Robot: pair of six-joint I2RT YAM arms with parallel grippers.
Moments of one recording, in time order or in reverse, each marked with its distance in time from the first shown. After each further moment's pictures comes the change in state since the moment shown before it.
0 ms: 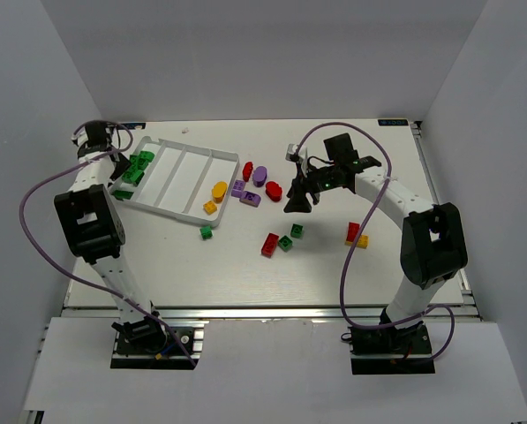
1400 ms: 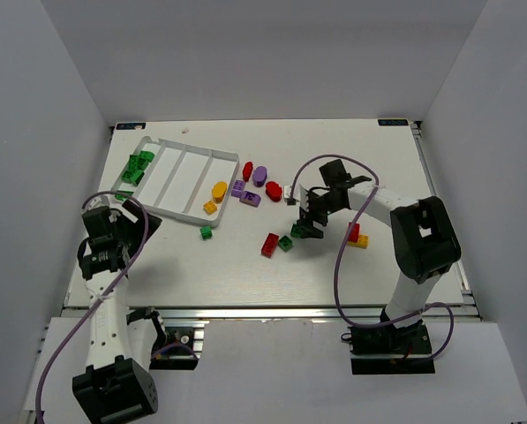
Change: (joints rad) left arm 0.021 -1.209 -0.982 -0.018 0.491 -0.094; right arm 0.011 0.054 -0.198 0.008 0.256 -0.495
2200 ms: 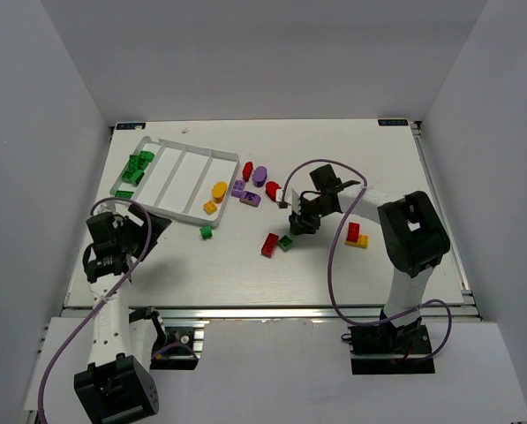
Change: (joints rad) left arm 0.000 -0.017 -0.082 0.072 0.121 -0.095; right arm 0.051 0.077 -0.008 0.106 0.047 0.075
